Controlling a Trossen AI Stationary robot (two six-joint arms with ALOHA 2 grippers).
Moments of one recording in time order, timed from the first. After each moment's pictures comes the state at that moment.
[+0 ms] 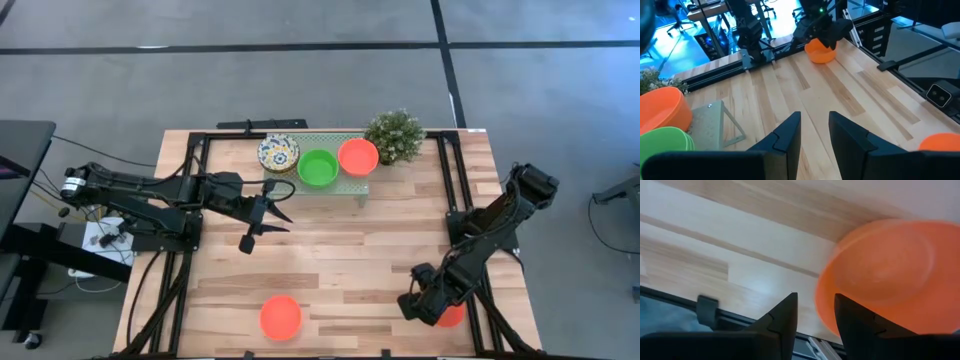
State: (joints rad) left arm -0.10 1.06 0.84 -0.15 0.14 0.34; right arm 0.86 1.49 0.92 -0.75 -0.15 2.12
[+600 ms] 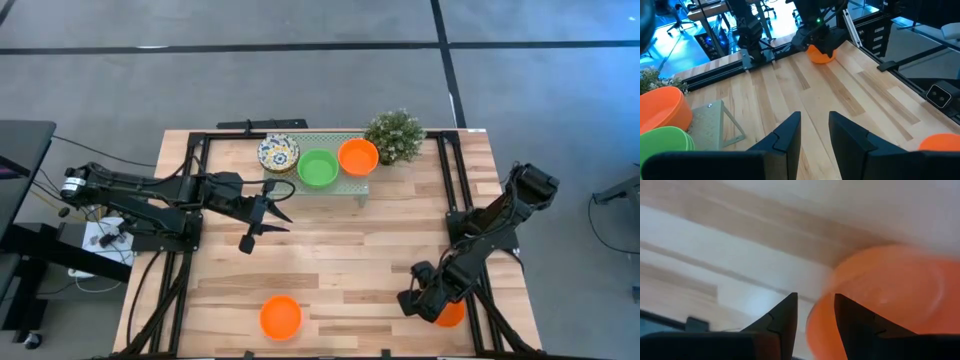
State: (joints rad) left arm -0.10 1.06 0.84 -0.15 0.14 0.33; right arm 0.86 1.49 0.81 -0.64 -0.11 2.13
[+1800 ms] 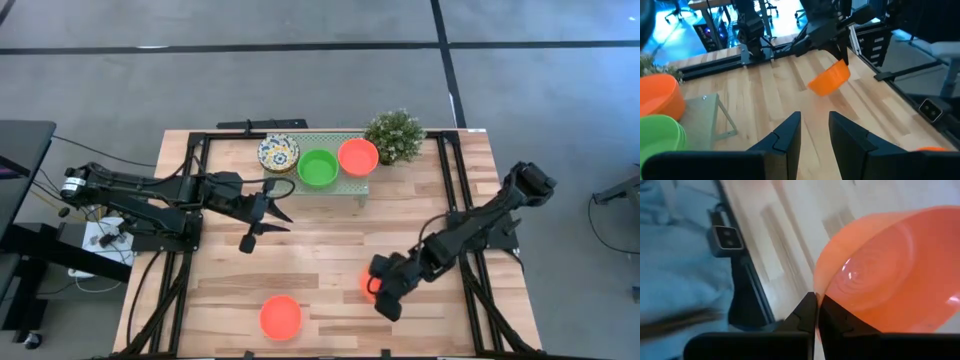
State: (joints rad) left arm -0.10 1.06 0.84 -0.14 0.14 0.23; right arm 0.60 1.49 1.01 -0.49 -0.01 1.10
